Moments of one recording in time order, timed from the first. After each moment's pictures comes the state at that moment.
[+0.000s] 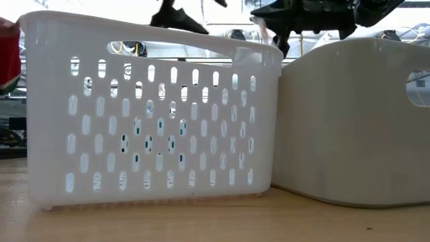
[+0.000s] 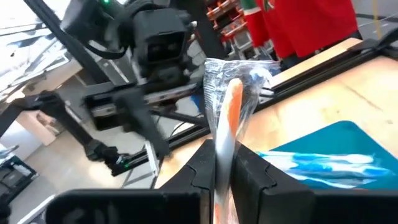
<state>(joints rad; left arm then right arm) -0.15 1.49 1.24 -0.27 -0.34 -0.75 -0.30 1.15 0.71 0.40 -0.49 0.53</state>
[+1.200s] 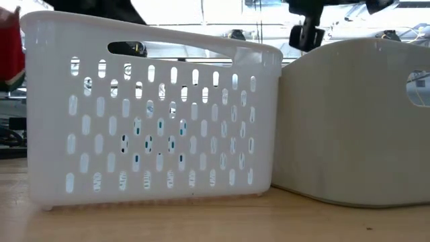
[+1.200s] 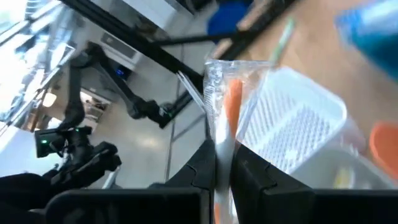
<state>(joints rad) -0.29 1.06 0.69 -0.15 -0.49 -0.71 0.18 1.20 0.72 0.27 -0.18 0.89</state>
